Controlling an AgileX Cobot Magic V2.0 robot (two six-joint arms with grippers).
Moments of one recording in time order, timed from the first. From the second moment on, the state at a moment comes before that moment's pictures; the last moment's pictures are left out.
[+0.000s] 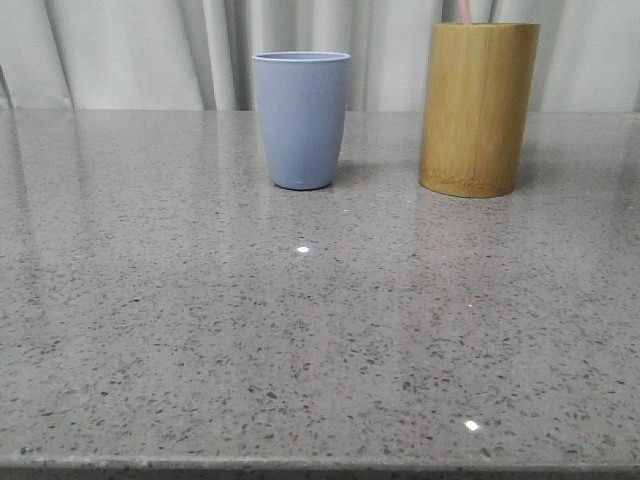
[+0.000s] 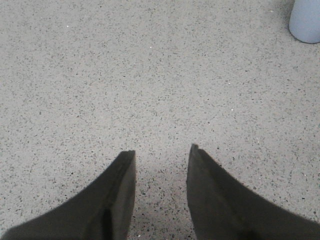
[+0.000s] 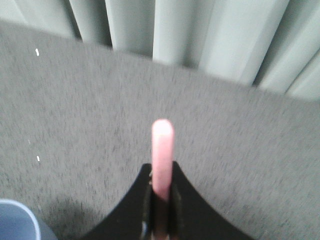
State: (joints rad) left arm -0.17 0.77 -0.88 -0.02 0.90 -0.01; right arm 0.35 1.67 -1.67 -0.04 0.56 0.11
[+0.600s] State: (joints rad) left arm -0.17 0.77 -0.88 -0.01 0.90 -0.01; right arm 0.43 1.44 -1.67 -0.07 0.40 0.10
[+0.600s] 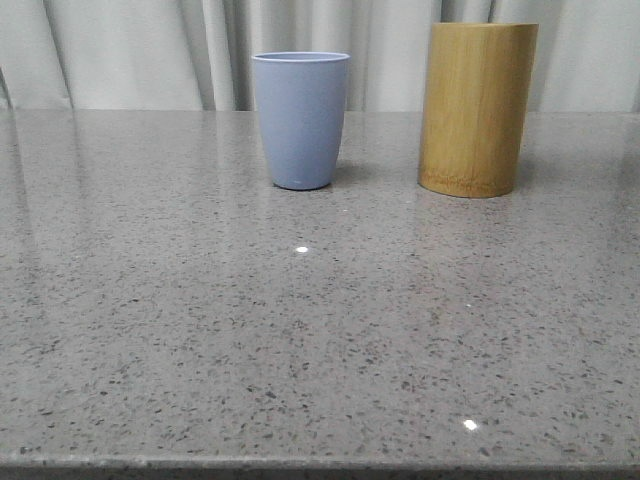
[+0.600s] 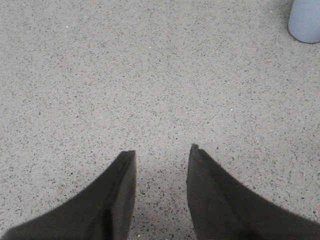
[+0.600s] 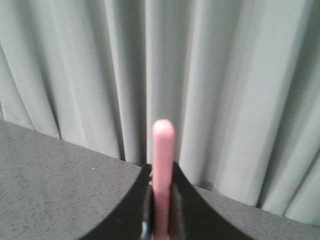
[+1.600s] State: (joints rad) left arm -0.17 0.77 -0.88 -0.01 0.90 -0.01; right arm 0.61 1.70 -1.67 -0.07 0.25 0.09
